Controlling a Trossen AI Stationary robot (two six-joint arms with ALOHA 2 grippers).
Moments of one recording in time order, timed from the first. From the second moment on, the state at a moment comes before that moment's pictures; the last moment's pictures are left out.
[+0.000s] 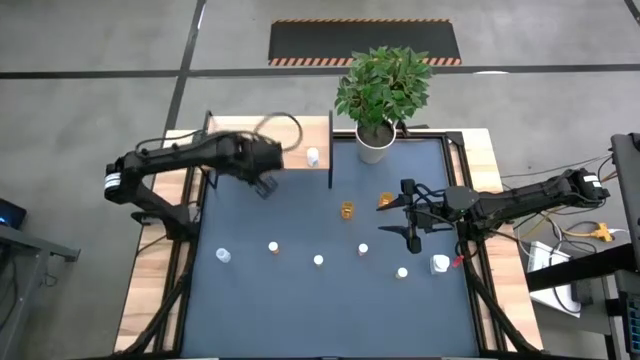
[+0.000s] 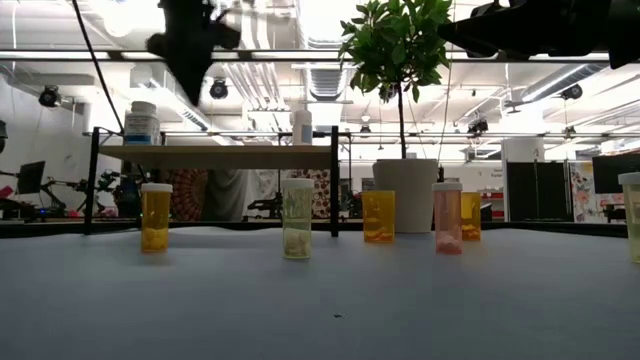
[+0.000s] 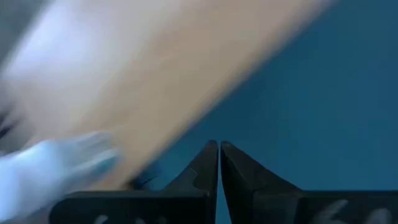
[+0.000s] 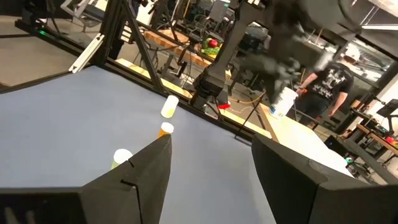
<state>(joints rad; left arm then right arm) 0.17 1.43 1.46 -1.37 -0.37 -0.52 0.10 0.85 0.34 0.47 -0.02 -0.46</state>
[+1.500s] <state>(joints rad) -0.37 1.65 1.17 -0.99 -0.29 -0.56 0.10 0.85 0.34 0.46 -0.02 -0.45</state>
